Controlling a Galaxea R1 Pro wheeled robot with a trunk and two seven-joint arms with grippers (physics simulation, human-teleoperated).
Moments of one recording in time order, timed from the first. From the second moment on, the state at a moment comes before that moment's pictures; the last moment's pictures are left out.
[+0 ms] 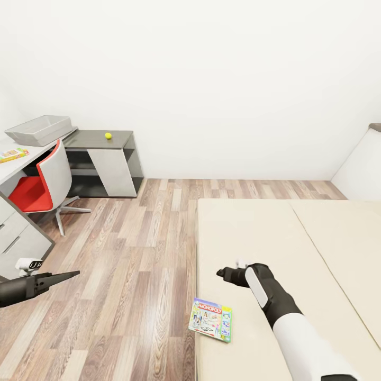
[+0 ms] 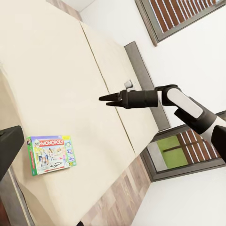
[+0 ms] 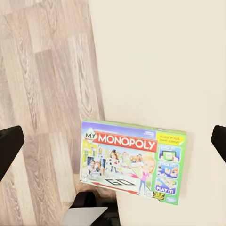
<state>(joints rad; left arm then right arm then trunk) -0.41 0.59 0.27 -1.06 0.34 0.76 -1.57 -0.71 0.06 0.02 -0.76 -0.36 0.74 -0.07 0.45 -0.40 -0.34</state>
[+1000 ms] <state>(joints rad) -0.41 0.59 0.27 -1.06 0.34 0.76 -1.57 -0.71 0.06 0.02 -0.76 -0.36 0.73 -0.07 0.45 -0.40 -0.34</state>
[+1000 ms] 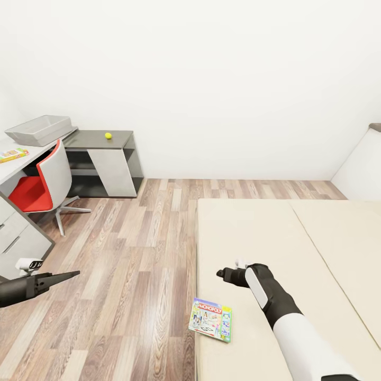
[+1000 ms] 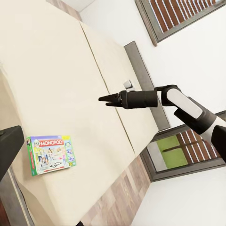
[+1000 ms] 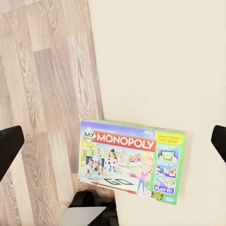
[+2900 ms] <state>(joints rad) -0.41 0.59 0.27 -1.06 0.34 0.76 -1.57 -0.70 0.06 0.03 -0.76 -0.36 0.74 -0.14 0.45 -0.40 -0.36</state>
